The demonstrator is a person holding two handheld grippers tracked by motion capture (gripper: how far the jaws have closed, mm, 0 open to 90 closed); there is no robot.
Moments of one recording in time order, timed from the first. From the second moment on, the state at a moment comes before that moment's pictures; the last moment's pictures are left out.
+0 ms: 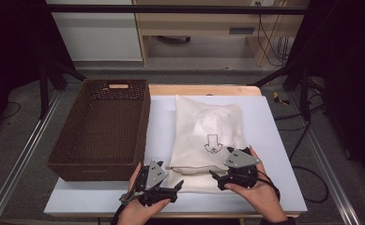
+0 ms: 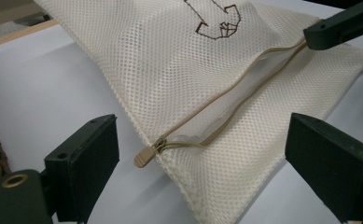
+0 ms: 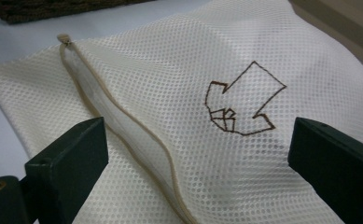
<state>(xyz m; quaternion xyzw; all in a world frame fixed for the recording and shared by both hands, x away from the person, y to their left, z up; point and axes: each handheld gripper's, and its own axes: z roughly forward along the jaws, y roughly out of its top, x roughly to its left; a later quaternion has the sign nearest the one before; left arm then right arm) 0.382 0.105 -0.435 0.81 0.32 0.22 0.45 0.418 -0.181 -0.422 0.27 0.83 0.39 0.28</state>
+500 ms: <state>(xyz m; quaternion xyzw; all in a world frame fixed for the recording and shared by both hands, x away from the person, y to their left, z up) 0.391 0.095 -0.416 0.80 0.31 0.20 0.47 0.427 -0.189 -0.413 0.30 0.82 0.39 0.29</state>
